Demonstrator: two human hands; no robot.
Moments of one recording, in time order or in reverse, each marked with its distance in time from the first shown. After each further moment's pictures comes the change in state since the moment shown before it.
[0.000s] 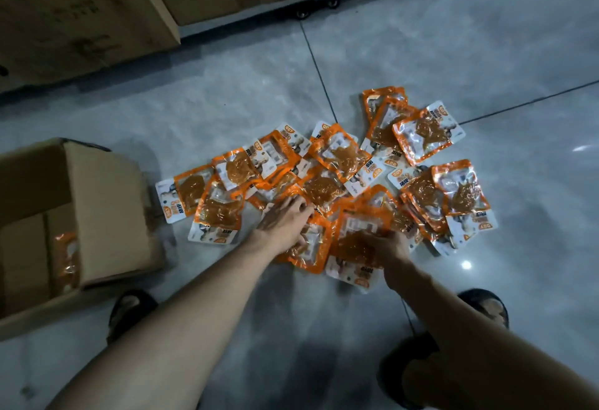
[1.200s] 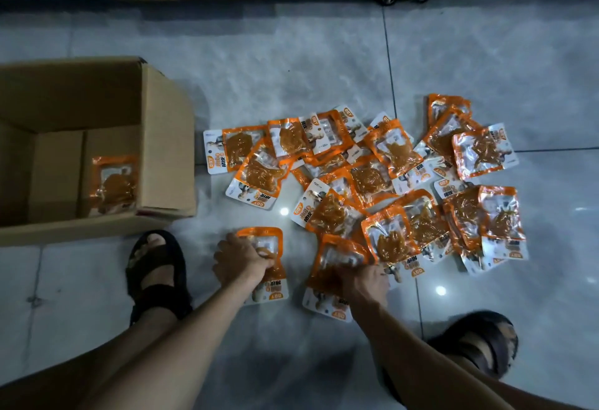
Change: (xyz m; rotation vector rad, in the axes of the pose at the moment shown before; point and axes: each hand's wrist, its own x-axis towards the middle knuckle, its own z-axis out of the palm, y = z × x) left_hand -0.127 -0.057 0.094 -0.626 0.106 -1.141; right_hand -0.050 0.076 0.092 -0.722 0.204 0.090
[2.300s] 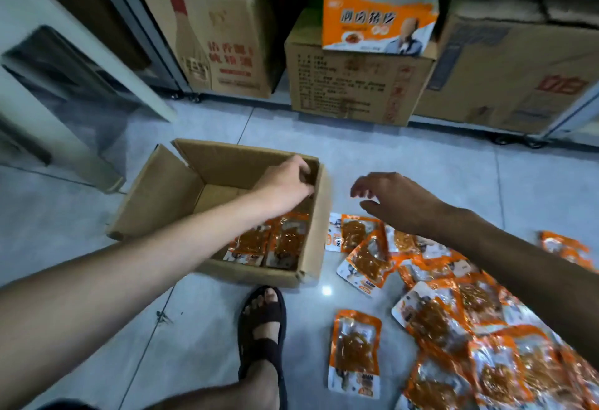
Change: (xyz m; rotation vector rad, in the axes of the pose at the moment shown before) left_hand -0.007 -0.029 -0.351 -0.344 0.138 0.567; right_hand -0.188 -0.339 -0.071 -0.798 -0.100 -1.547
